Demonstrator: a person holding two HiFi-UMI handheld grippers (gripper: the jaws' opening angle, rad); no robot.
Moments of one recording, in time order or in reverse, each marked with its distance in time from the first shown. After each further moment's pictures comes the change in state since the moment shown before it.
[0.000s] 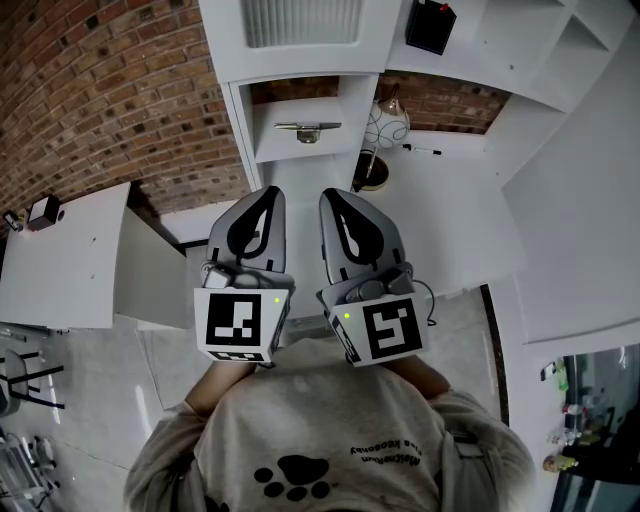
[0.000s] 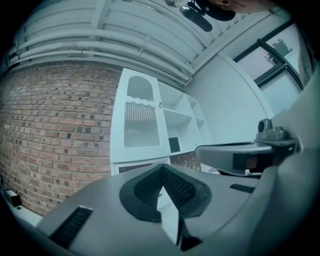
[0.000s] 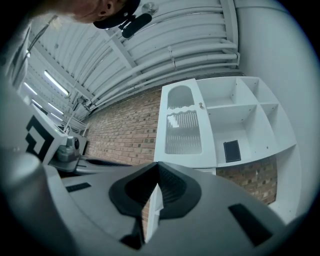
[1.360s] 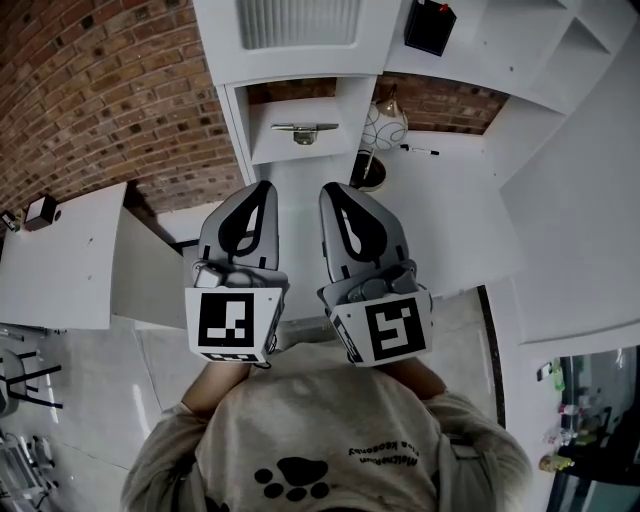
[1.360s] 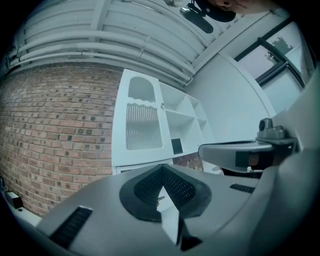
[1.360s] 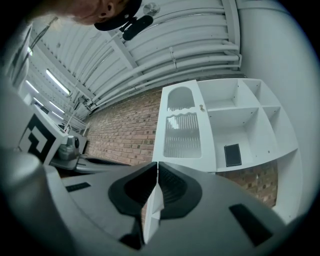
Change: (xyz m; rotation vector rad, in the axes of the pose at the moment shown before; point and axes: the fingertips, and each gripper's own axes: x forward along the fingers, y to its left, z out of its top) left arm 0.010 0.008 0.009 -0.004 -0.002 0.019; right arm 0.009 -0.011 0.009 -0.021 -0.010 0.005
